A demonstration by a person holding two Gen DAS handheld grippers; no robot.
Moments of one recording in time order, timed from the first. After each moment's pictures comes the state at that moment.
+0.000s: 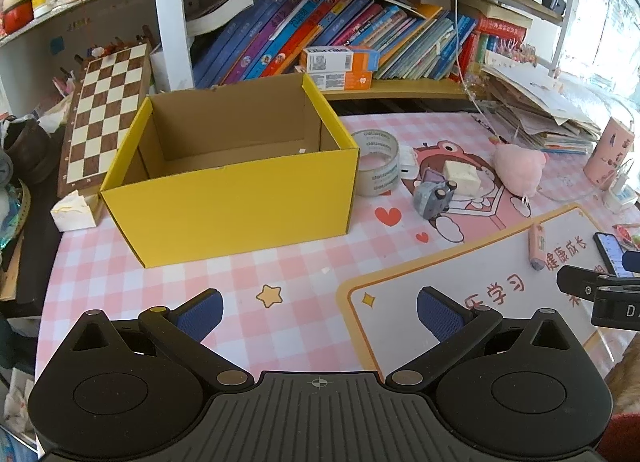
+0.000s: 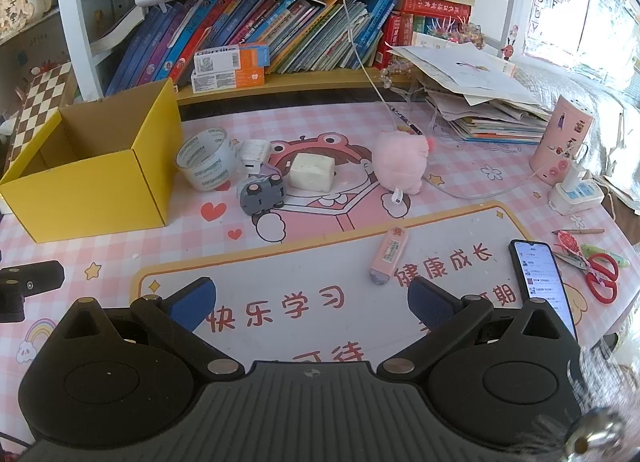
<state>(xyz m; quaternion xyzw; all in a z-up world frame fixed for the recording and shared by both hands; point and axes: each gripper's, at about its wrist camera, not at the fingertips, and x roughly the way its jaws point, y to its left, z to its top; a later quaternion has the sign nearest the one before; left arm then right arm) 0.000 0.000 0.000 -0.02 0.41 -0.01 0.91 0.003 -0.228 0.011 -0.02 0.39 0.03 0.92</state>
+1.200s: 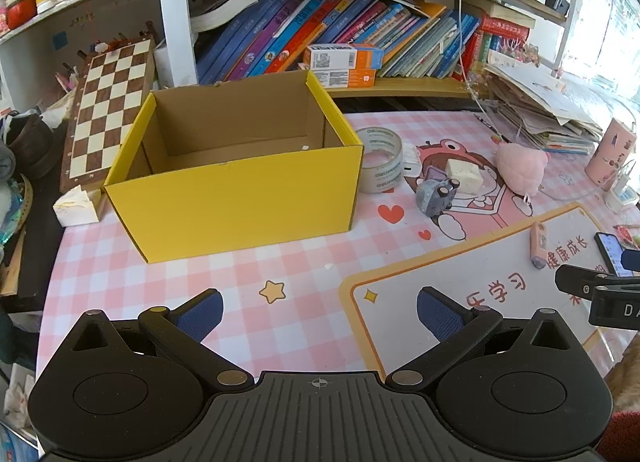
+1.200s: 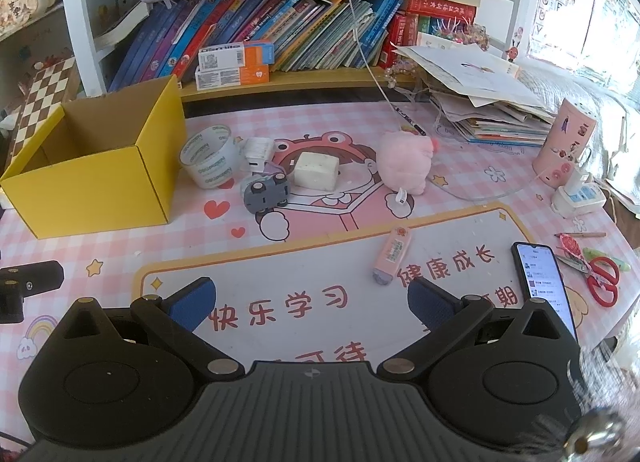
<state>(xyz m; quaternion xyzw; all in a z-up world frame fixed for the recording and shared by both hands) -0.002 0.002 -0.001 -0.02 0.41 0.00 0.91 0.004 -0.225 0.010 -0.03 0.39 0.04 0.92</state>
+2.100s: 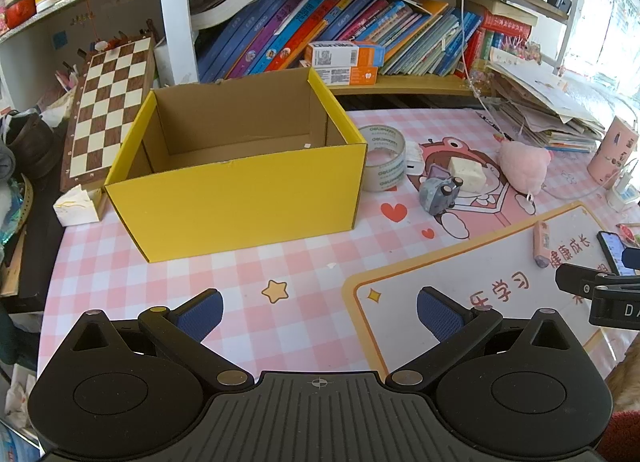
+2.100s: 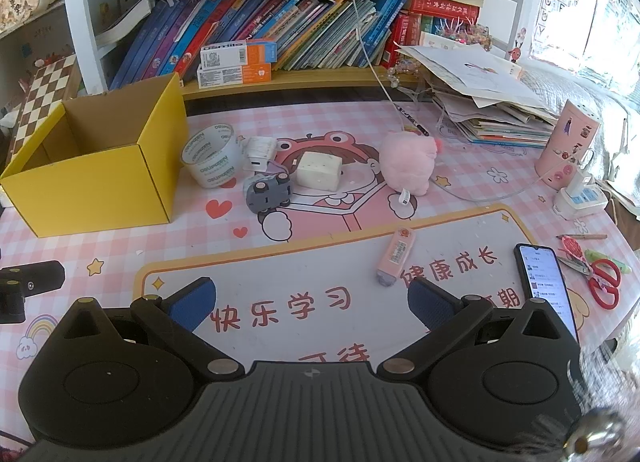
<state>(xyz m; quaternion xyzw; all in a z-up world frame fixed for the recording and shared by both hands) 0.001 0.006 -0.003 -0.02 0.41 0.00 0.91 0.007 -0.222 0.010 -0.03 0.39 0.04 0.92</state>
